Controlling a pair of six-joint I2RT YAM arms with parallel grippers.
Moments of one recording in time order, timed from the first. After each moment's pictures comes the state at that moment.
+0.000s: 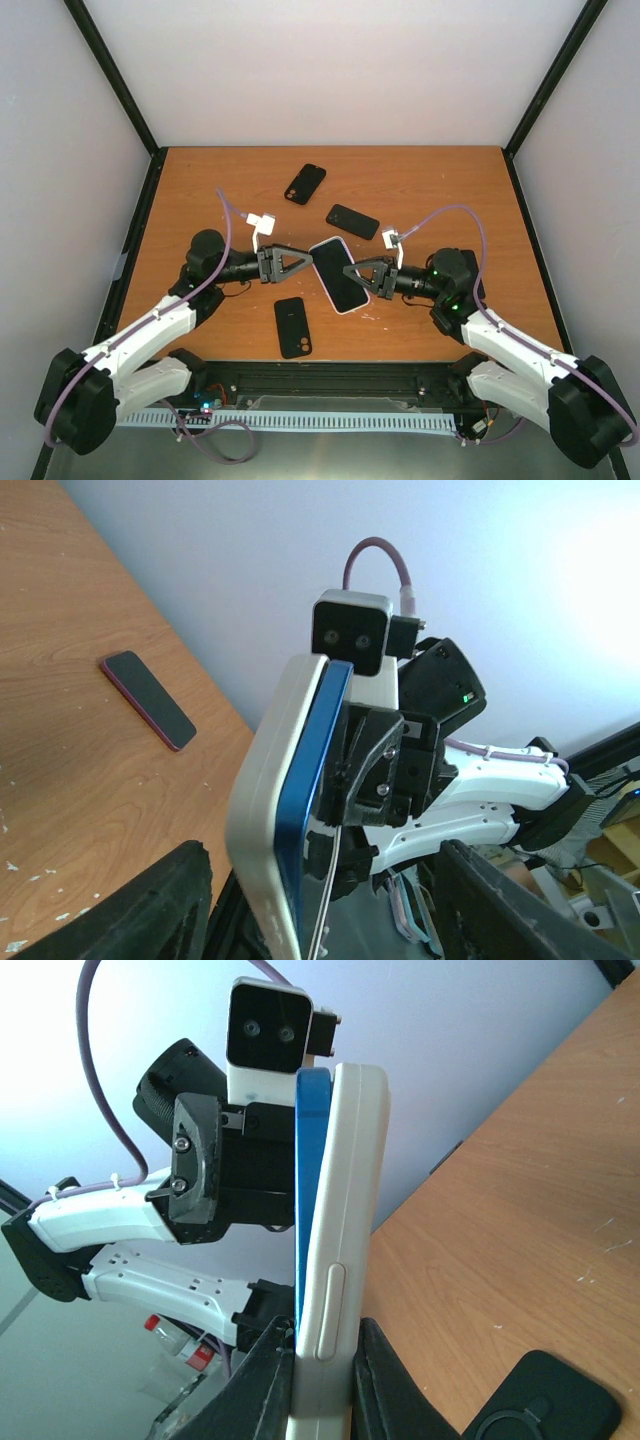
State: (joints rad) left arm -0.50 0.99 0.51 0.48 0.91 -0.92; right arm 0.56 0.95 0.39 0.60 -0.84 0.81
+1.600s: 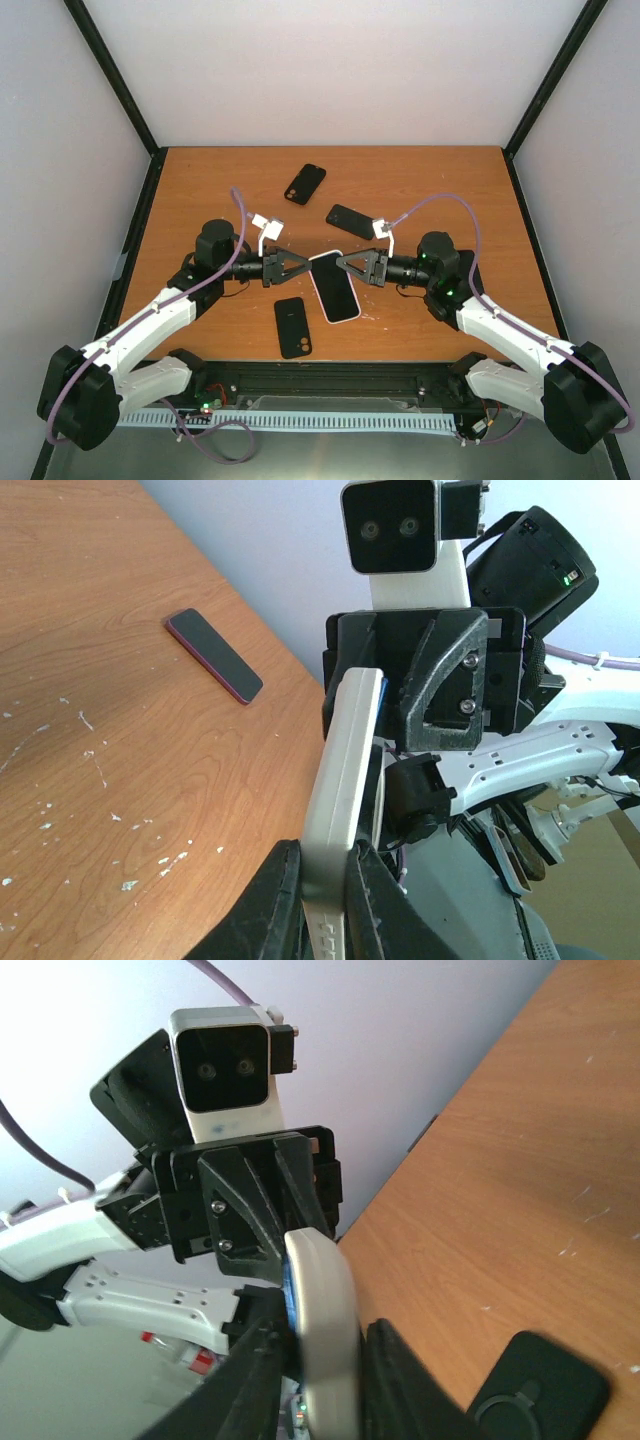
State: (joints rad) left arm -0.49 1.03 0.59 0.15 0.94 -0.58; right arm 0.57 1.05 0.50 0.47 -0.82 0.82
